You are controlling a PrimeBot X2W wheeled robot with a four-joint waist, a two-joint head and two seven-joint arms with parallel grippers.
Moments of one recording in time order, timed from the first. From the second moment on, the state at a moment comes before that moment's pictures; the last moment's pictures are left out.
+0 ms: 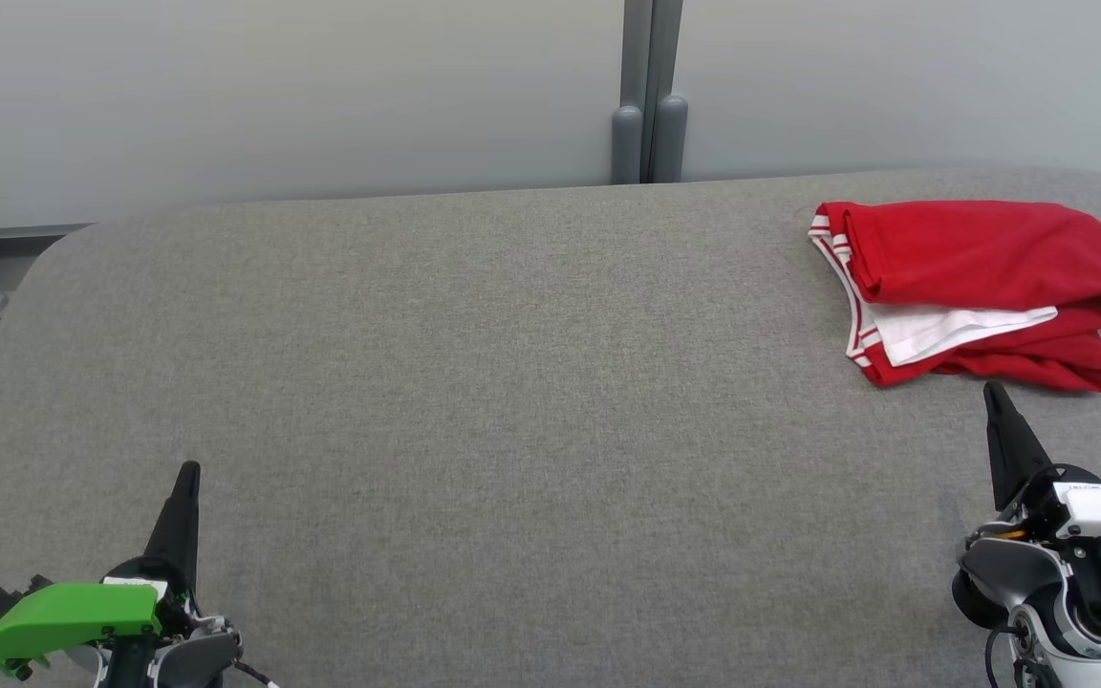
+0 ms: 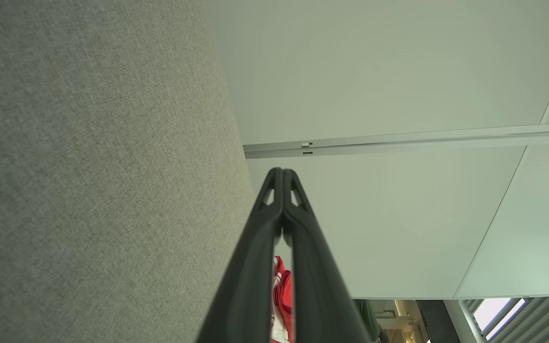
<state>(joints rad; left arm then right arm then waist) -0.05 0.05 0.04 0.28 -1.63 -0.12 0.08 -0.05 -0.10 -0.05 0.27 1.67 0.11 0.04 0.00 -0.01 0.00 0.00</state>
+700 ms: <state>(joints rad) -0.05 0.05 0.04 0.28 -1.63 -0.12 0.08 -0.05 -0.10 -0.05 0.27 1.67 0.11 0.04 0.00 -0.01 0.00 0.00</state>
